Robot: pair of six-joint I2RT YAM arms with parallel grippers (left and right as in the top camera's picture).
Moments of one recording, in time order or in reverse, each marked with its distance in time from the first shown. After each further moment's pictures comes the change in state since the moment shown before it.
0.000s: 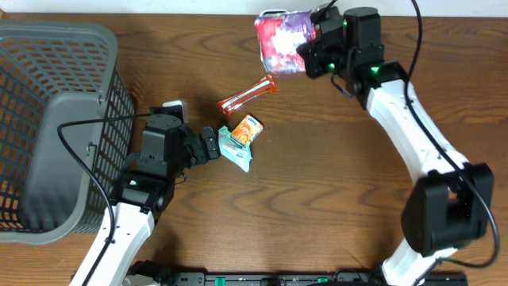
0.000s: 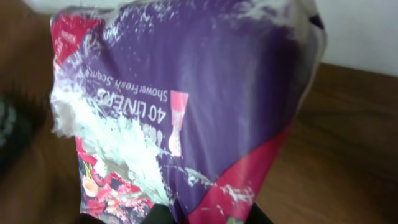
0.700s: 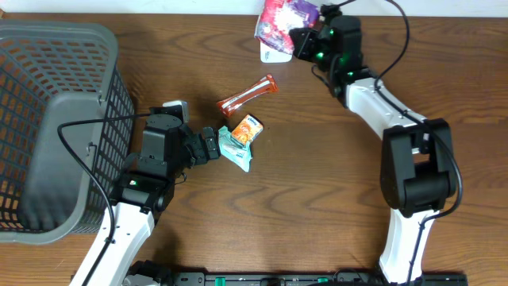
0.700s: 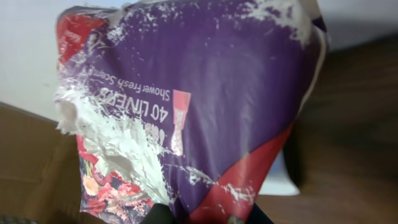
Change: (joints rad) left arm 0.000 0.000 0.000 0.000 0.000 0.000; right arm -0.032 0.272 -0.008 0.491 0.014 0.532
